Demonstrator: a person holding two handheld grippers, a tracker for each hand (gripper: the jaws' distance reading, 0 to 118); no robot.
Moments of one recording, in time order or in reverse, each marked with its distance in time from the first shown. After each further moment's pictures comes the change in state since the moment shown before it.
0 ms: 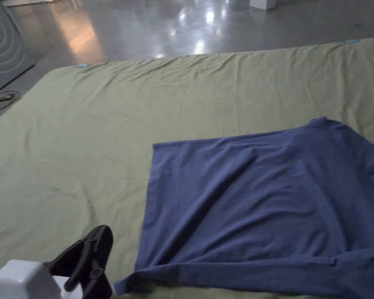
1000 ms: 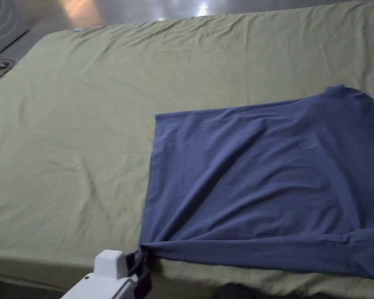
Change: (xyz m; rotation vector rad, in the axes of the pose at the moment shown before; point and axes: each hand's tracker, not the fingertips) left arm -0.059 -0.167 -0.125 -0.410 -0.038 0.011; right arm 0.014 -0.031 -0.006 -0.183 -0.061 -0.137
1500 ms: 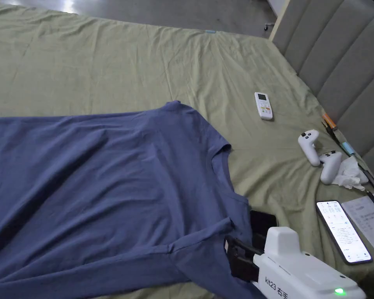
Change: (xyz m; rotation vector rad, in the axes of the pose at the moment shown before) left arm 0.022 0.030 -0.006 -0.064 0.014 -0.061; right arm 0.047 -0.017 -0.146 -0.229 -0.017 0.072
